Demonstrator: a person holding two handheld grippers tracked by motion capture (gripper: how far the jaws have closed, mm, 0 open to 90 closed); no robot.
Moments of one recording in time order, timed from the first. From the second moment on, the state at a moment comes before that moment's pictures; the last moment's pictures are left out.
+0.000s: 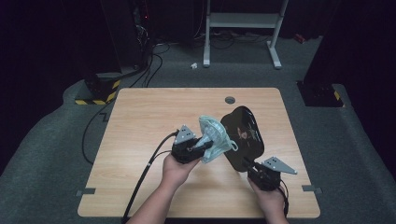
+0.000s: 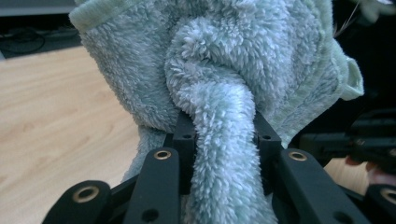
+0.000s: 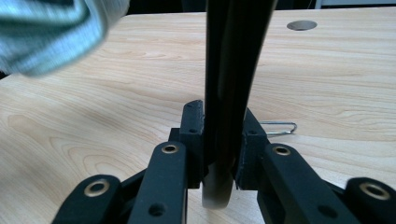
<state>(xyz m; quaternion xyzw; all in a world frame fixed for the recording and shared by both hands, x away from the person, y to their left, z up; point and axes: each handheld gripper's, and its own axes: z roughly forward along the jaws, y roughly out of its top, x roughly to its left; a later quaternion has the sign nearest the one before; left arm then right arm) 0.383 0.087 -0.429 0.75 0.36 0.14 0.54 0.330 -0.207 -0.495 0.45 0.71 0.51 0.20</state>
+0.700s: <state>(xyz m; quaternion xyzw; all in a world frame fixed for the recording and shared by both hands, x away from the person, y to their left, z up) 0.386 0.059 -0.365 0.74 0.31 0.17 0.58 0.315 -0.208 -0.495 0.42 0.72 0.52 0.20</state>
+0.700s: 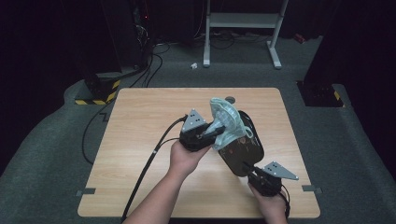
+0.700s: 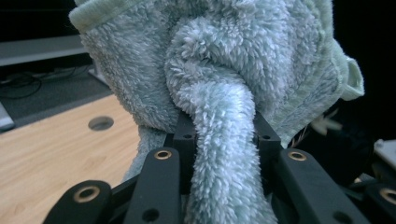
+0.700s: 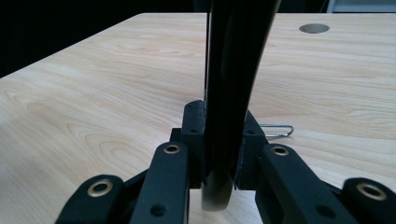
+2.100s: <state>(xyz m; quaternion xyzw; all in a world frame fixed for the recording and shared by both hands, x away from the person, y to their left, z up) 0.456 0.033 -0.363 0.75 0.33 0.16 0.55 0.315 -0.210 -0.498 0.41 0.72 0.52 0.19</state>
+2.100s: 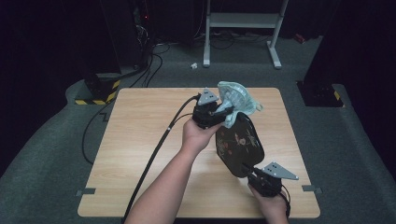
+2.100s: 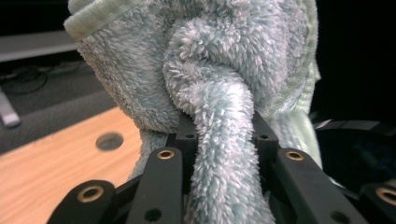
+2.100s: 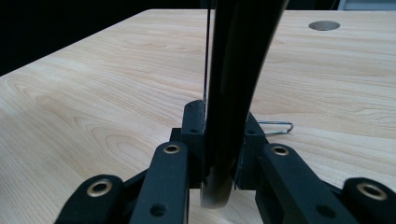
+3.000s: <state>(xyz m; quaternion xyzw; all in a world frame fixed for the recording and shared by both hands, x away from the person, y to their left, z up) 0.471 0.071 -0.441 0.74 0.39 0.13 0.52 0.316 -0.210 -0.498 0.41 0.72 0.52 0.19</state>
